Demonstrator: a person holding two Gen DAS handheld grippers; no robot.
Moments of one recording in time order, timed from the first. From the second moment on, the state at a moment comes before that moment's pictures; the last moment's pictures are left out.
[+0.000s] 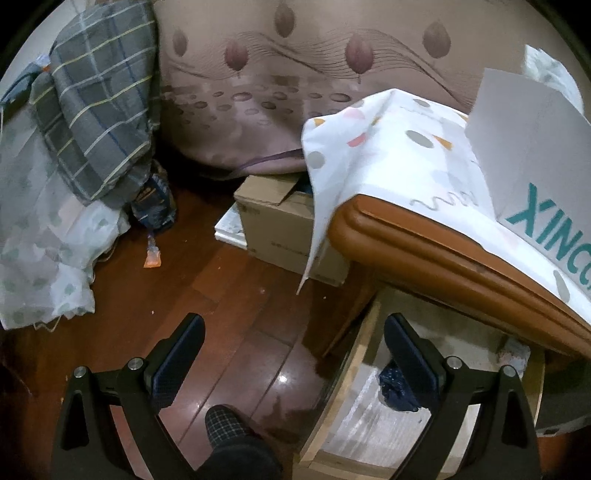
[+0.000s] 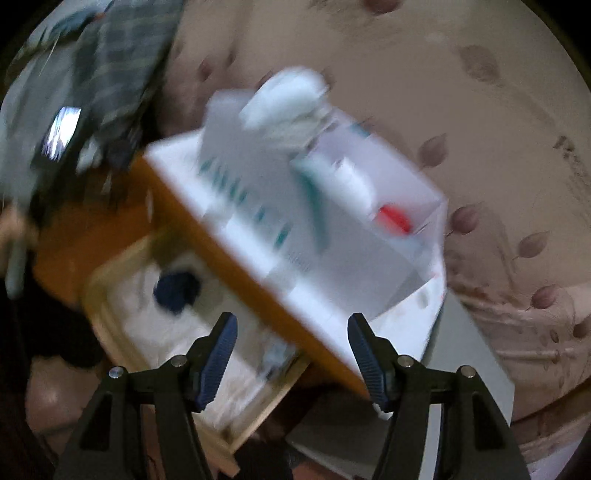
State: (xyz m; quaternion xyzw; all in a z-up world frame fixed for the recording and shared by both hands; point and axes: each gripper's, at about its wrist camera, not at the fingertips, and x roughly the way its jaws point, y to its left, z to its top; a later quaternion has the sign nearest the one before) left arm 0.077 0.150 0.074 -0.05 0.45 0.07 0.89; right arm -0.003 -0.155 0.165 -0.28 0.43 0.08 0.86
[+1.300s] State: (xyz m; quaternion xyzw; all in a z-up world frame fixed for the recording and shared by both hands) left arm 0.082 0.167 0.057 -0.07 0.48 0.10 0.87; right arm 0.079 -0.154 -0.079 -0.46 0.48 0.05 0.75
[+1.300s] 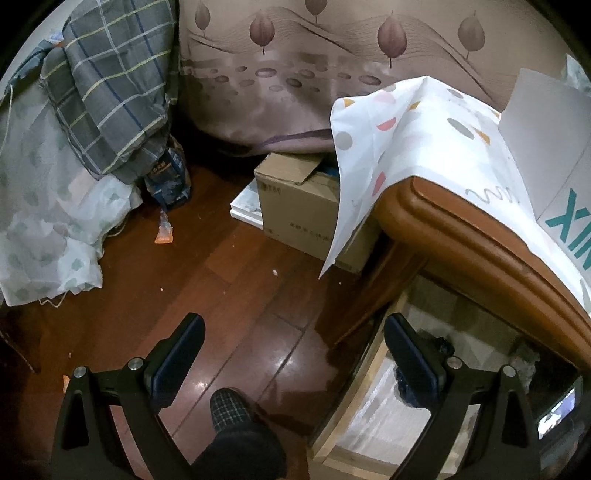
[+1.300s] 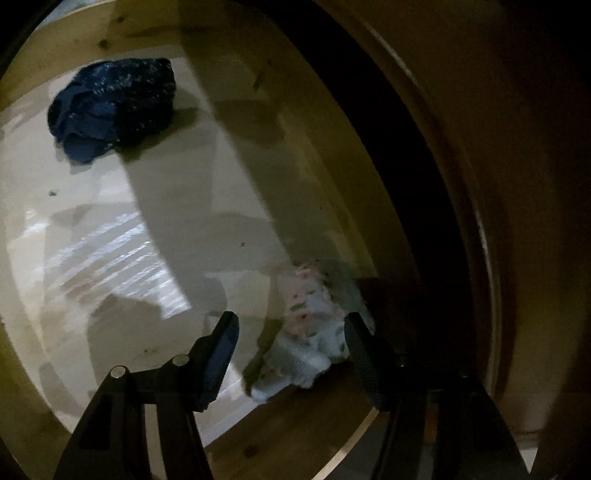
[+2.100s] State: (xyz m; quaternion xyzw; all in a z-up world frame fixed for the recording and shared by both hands) left arm 0.082 0.142 0.055 -0.01 0.48 0.08 0.88; right arm 0.090 -0.184 -0.096 -0.44 0.45 0.03 0.77
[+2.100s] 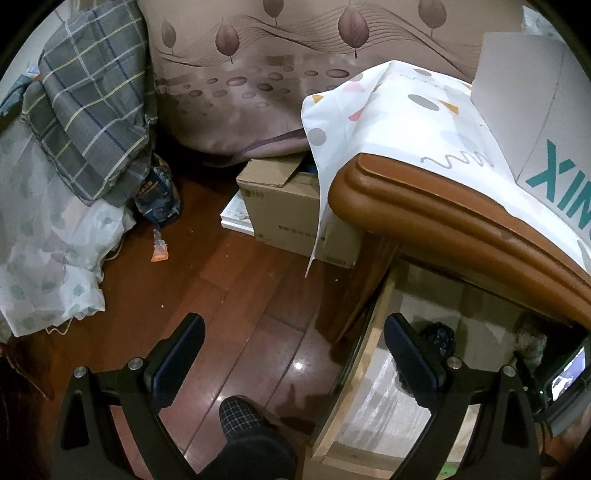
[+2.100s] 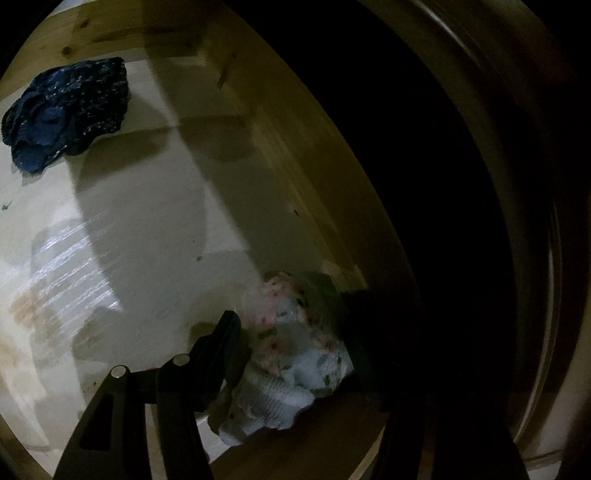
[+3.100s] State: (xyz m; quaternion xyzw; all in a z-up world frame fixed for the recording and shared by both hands) left arm 0.077 0.132 0.058 0.00 0.47 0.05 0.88; right arm 0.063 -0.193 -0.064 -0.33 0.52 0.11 0.78
